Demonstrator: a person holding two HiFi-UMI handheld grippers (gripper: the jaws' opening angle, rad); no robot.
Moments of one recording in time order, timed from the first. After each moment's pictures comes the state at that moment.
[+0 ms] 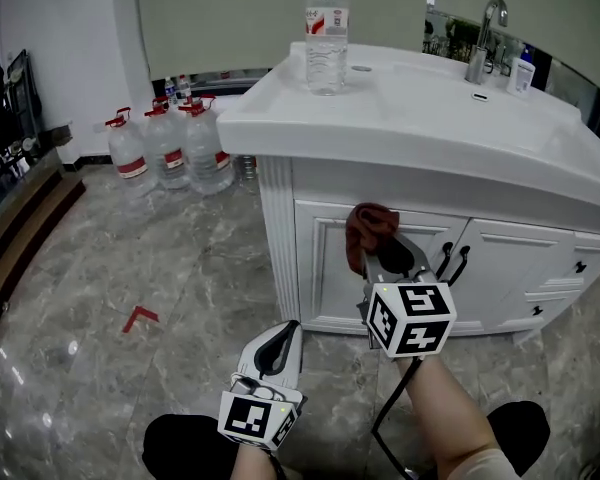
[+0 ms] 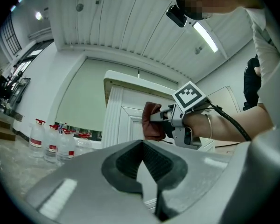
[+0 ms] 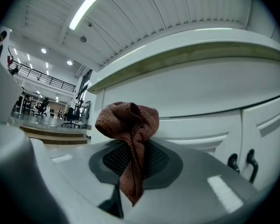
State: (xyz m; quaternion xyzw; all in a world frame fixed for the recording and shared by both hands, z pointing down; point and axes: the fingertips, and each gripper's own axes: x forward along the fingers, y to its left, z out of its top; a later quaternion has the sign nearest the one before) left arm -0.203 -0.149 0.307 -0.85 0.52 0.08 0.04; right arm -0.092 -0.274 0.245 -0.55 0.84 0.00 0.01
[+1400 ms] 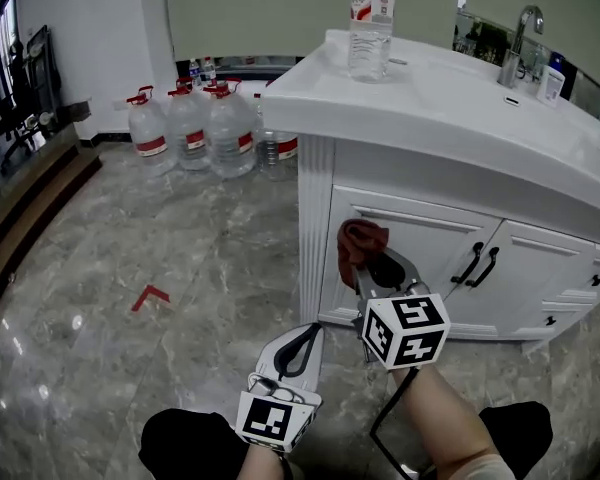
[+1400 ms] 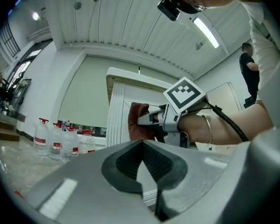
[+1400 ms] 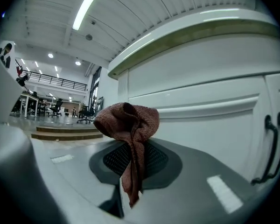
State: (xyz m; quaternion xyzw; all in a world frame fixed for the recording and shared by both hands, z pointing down) left arm -0.207 -0.140 0.330 -0.85 0.53 0.05 0.04; right arm -0.155 -0.261 0.292 -0.48 0.88 -0.03 -0.02
